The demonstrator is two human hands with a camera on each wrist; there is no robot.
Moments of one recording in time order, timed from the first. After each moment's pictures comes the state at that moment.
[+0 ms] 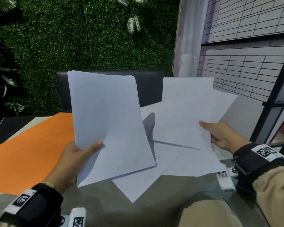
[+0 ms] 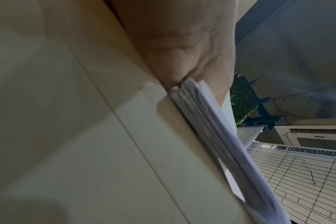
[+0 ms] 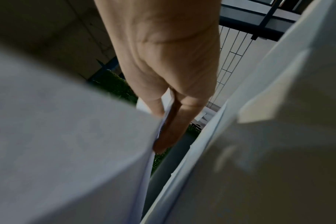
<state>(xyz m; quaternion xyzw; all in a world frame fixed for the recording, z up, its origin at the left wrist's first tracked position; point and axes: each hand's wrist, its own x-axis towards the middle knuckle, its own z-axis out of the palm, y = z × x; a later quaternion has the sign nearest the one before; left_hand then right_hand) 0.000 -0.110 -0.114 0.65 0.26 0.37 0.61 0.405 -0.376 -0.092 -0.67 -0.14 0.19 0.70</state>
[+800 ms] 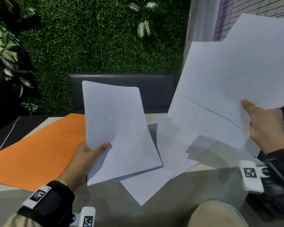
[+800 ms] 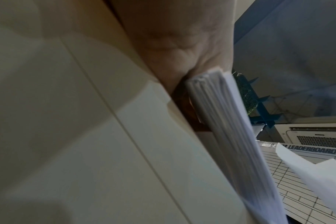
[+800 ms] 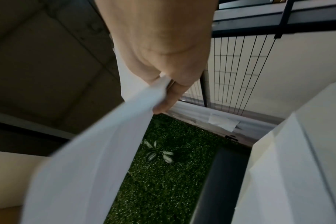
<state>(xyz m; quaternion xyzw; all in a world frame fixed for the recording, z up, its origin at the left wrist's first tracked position) -0.002 -0.113 -0.111 0.65 0.25 0.37 0.61 0.360 -0.416 -0.004 -0.54 -0.14 -0.03 0.83</state>
